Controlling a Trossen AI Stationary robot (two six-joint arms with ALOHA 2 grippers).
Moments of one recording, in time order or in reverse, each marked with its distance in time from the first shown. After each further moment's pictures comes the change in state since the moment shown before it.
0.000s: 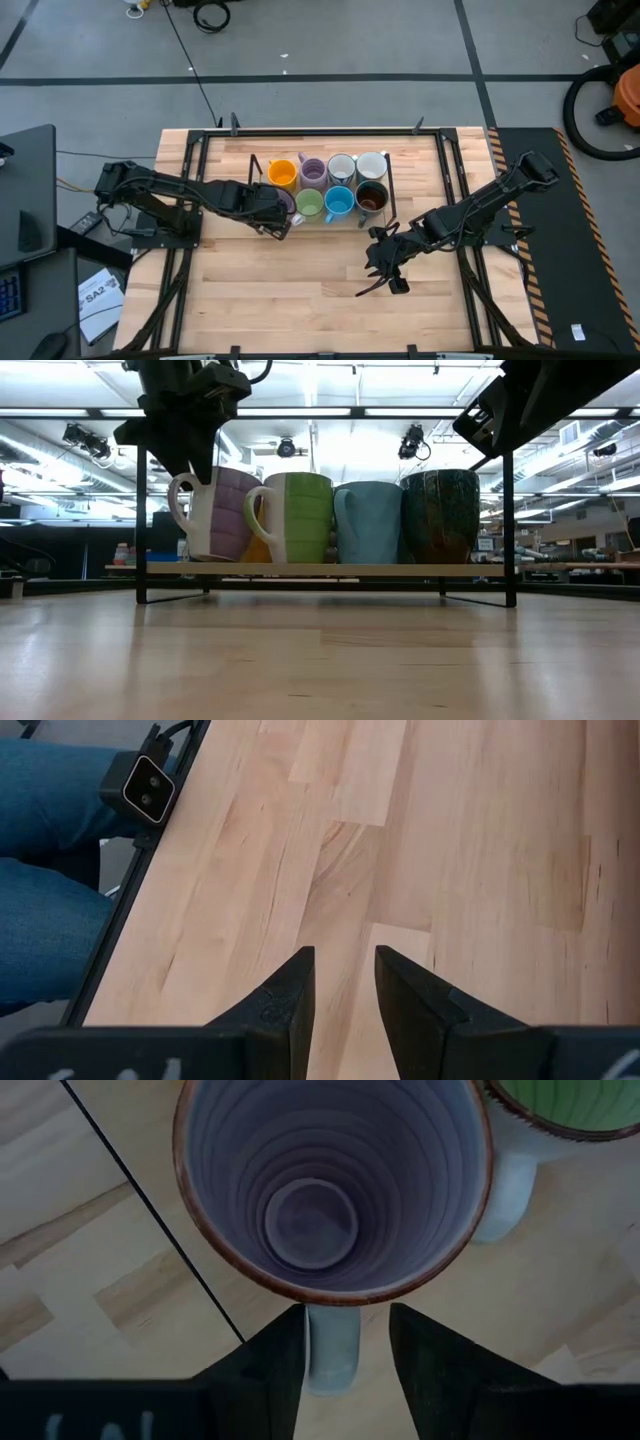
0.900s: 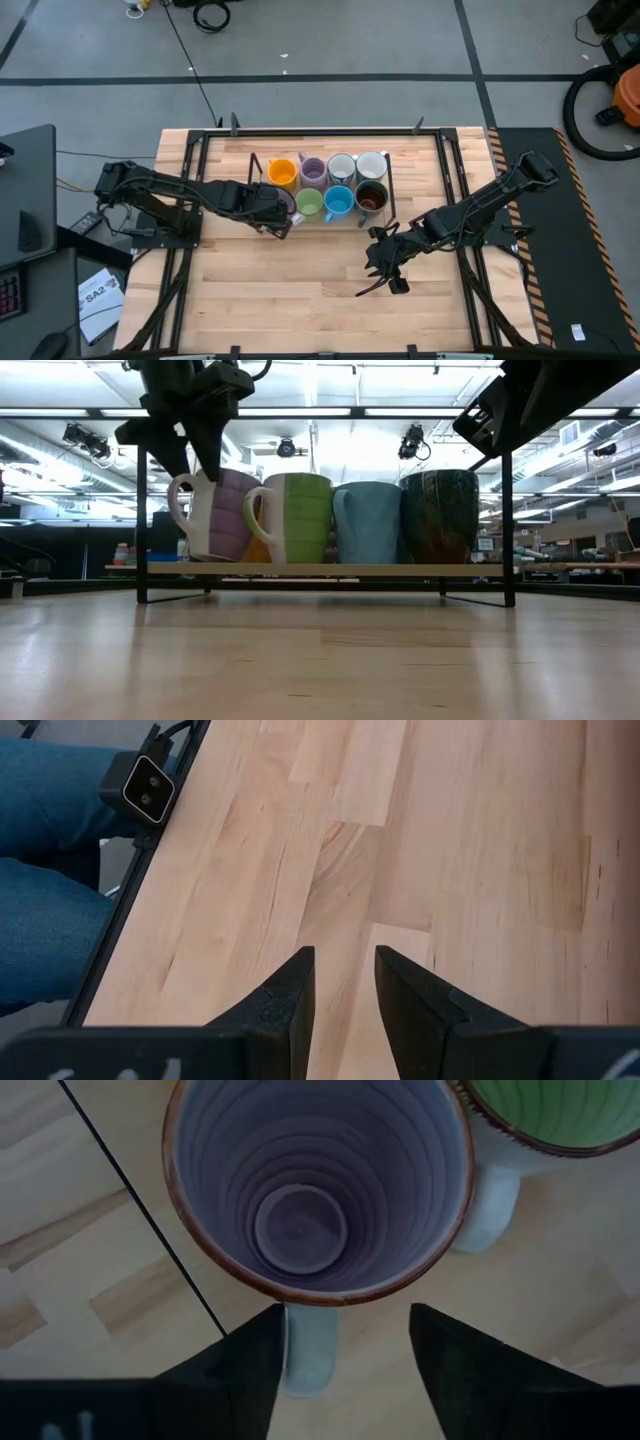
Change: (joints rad) left arm -0.001 0.000 0.001 0.014 -0.020 -0.021; right arm 0.000 0.000 0.000 0.000 0.000 0.000
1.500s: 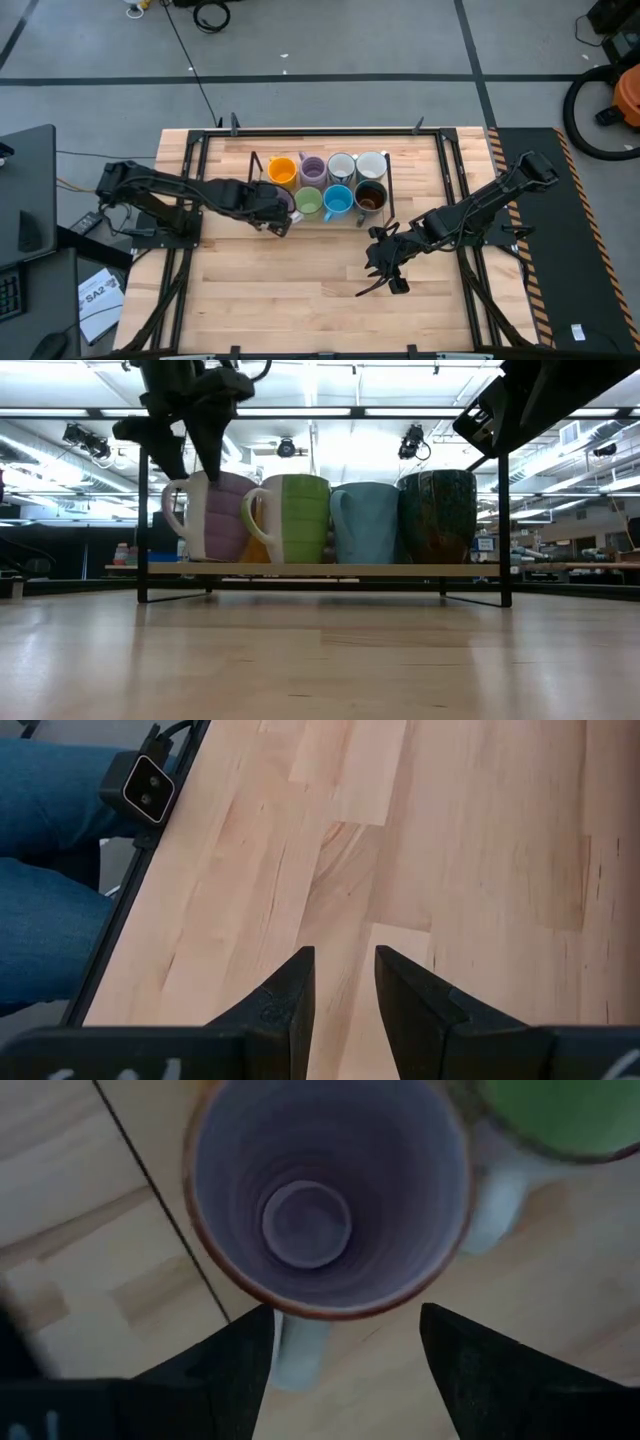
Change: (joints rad) left arm 0.001 -0.004 0.041 -0.062 -0.018 -0.027; right arm 0.000 0.000 0.000 0.000 0.000 0.000
